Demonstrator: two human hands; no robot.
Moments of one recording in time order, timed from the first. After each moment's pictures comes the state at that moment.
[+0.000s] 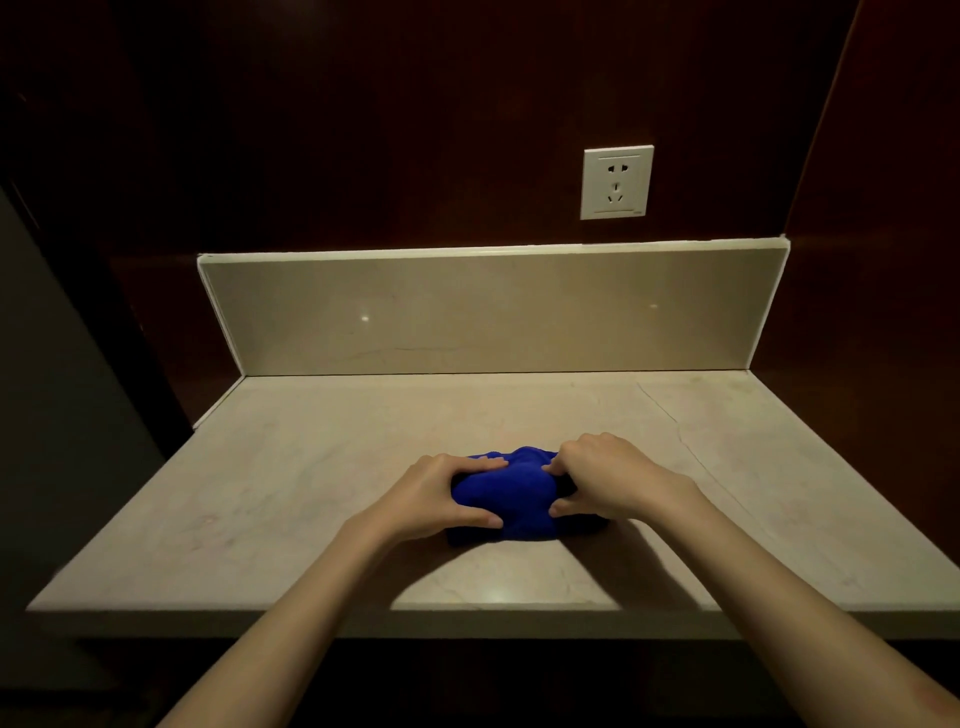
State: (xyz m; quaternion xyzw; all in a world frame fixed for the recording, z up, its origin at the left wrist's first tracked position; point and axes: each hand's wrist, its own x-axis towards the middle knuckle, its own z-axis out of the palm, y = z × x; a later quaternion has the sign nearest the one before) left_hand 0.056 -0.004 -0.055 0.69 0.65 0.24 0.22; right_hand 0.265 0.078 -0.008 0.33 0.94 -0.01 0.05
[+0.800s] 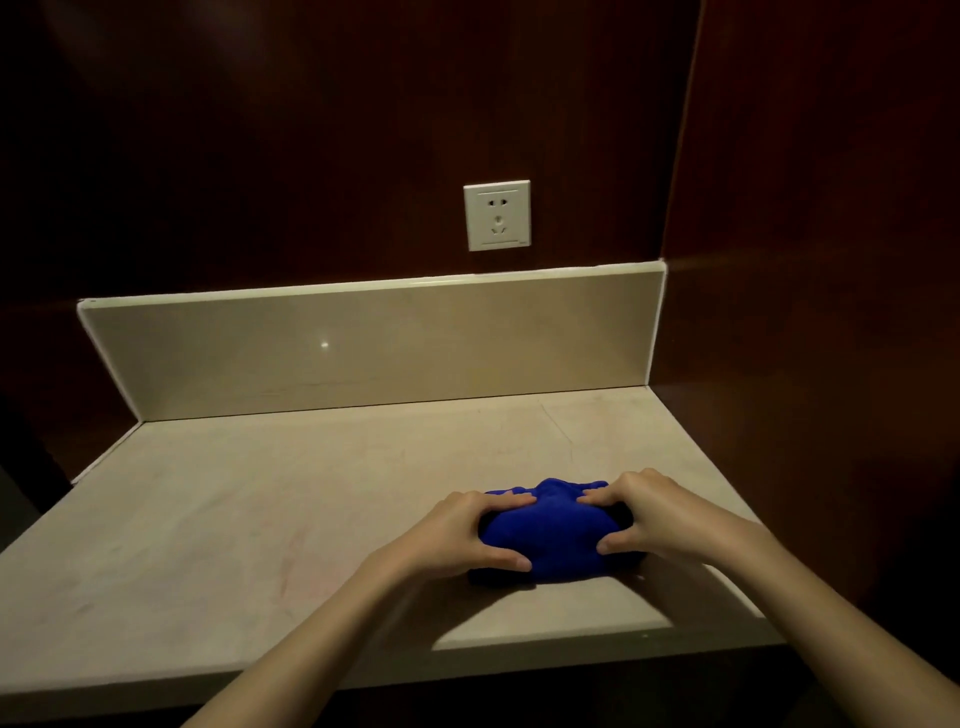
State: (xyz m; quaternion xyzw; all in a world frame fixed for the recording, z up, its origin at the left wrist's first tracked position) left_hand 0.190 0.052 -0.047 0.75 0.58 0.18 0.27; right_hand 0.427 0.117 -0.009 0.40 0.89 -0.20 -0.01
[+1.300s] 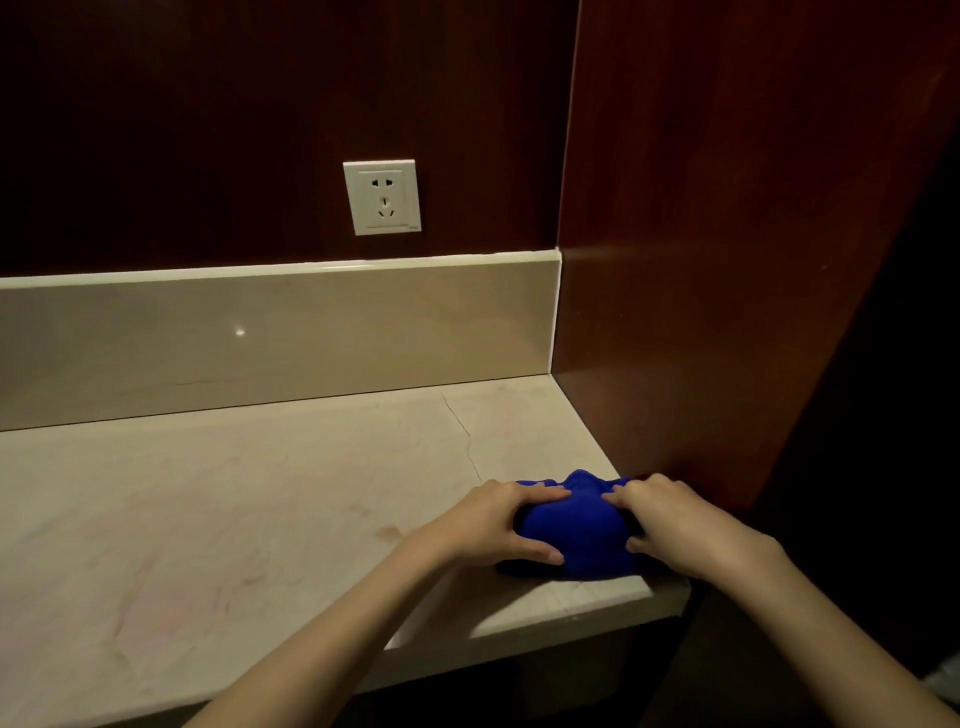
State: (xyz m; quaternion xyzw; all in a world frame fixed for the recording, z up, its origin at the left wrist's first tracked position) left_hand 0.324 0.114 -0.047 0.82 0.50 0.12 0.25; right_hand 0.532 0.124 -0.009 0.51 0.85 -0.07 0.10
